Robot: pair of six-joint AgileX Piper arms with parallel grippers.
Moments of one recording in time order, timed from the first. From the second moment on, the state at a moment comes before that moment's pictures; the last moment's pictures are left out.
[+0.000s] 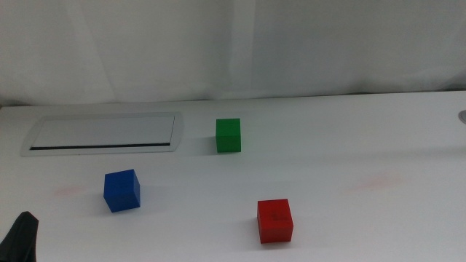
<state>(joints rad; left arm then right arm) 0.05 0.09 0.00 -0.05 0.07 -0.16 0.14 0.16 -0.48 -0.08 0.66 0.03</state>
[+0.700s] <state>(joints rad) 0.05 0.09 0.00 -0.05 0.05 -0.16 0.14 0.18 0.00 -0.04 0.06 0.08</state>
